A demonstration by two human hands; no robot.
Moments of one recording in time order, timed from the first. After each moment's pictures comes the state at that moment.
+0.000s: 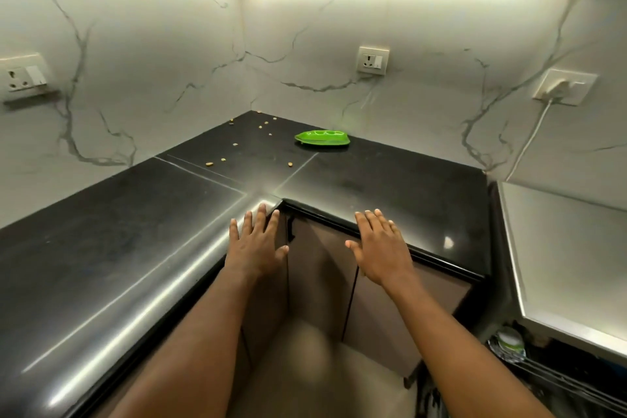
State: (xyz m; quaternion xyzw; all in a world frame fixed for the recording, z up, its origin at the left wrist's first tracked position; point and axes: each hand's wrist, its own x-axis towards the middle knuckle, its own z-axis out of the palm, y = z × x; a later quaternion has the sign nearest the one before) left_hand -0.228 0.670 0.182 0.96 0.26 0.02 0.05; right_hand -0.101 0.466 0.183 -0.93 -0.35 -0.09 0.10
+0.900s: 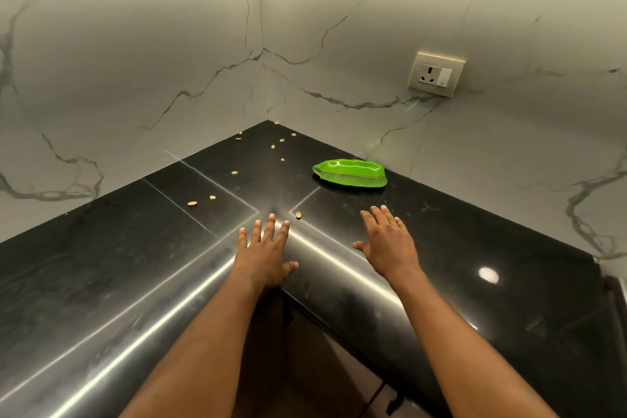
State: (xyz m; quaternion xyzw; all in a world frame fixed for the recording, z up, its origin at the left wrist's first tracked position) left_hand 0.038 0.832 0.155 0.95 0.31 -0.06 0.07; right_hand 0.213 0.661 0.162 -0.90 -0.41 -0.06 0.08
